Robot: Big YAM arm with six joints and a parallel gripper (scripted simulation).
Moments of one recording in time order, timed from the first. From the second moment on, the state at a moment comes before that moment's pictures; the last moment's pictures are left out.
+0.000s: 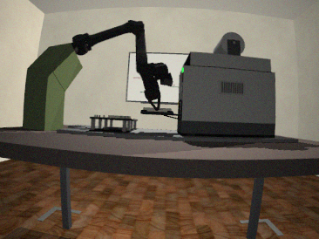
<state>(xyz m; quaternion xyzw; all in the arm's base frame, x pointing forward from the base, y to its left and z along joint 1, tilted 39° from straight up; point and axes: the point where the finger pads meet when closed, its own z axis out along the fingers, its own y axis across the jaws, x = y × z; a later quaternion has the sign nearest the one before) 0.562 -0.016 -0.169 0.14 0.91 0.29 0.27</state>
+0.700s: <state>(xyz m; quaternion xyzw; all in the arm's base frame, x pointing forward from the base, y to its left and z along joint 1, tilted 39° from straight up) 0.562 -0.016 -0.169 0.14 0.91 0.29 0.27</state>
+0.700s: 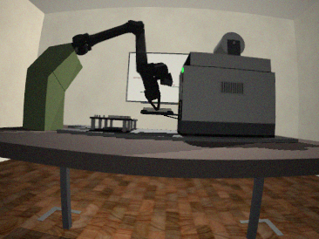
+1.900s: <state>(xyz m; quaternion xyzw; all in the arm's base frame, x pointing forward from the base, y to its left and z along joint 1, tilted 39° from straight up) 0.559 -0.024 -0.160 0.14 0.91 0.29 0.27</state>
